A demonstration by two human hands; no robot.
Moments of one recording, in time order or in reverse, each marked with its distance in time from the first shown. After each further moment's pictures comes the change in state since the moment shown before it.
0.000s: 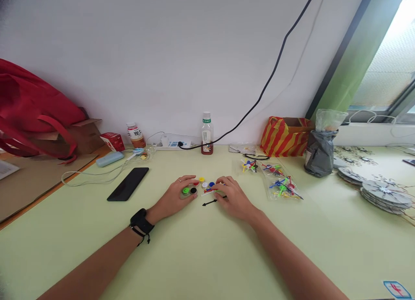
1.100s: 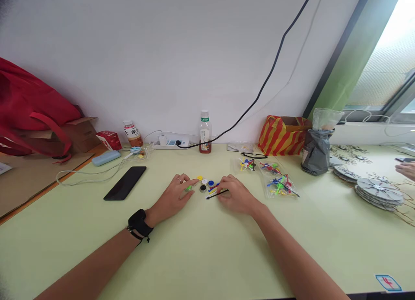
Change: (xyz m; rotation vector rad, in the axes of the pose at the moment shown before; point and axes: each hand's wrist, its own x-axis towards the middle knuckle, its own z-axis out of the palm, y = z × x) left_hand -0.001 0.017 0.000 0.179 0.000 0.078; right_hand 0.001 0.007 -0.020 0.017 -0.106 0.053
